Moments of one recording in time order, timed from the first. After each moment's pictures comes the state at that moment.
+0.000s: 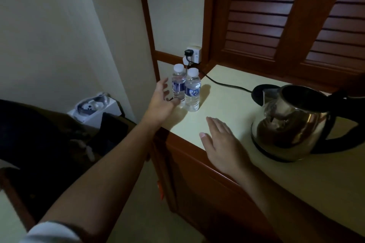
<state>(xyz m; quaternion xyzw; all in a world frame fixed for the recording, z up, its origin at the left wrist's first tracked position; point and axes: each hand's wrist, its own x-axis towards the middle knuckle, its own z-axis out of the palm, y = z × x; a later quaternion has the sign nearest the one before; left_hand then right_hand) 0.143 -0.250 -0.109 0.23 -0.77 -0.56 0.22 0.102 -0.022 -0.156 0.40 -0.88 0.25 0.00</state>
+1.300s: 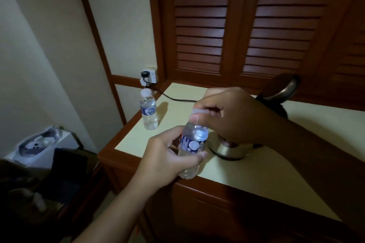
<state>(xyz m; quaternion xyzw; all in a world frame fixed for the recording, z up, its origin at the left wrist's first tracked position) 0.203 -0.094 -0.072 -0.01 -0.82 -0.53 0.19 0.091 0.072 0.023 0.55 -0.78 0.28 0.13</state>
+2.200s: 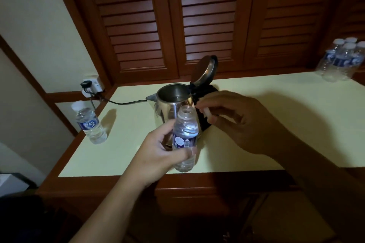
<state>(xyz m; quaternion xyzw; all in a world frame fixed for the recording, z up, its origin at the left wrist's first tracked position) 0.158 -0.020 -0.072 -0.14 -0.80 -0.58 0.03 0.117 0.214 -0.026 0.36 -0.80 0.48 0.09</state>
